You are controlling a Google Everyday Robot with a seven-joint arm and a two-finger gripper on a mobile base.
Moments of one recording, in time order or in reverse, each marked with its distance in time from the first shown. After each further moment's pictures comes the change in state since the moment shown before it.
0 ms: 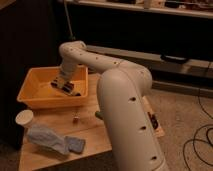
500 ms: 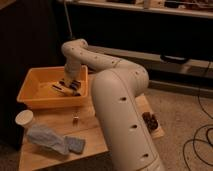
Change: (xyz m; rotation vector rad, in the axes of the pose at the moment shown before) arm 0.010 -0.049 0.004 0.078 0.073 0.078
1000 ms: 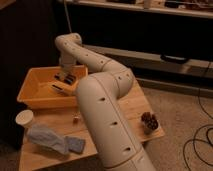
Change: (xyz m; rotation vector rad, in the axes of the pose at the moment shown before) arm -0.046 0.008 -0.003 0.000 -0.010 -0.029
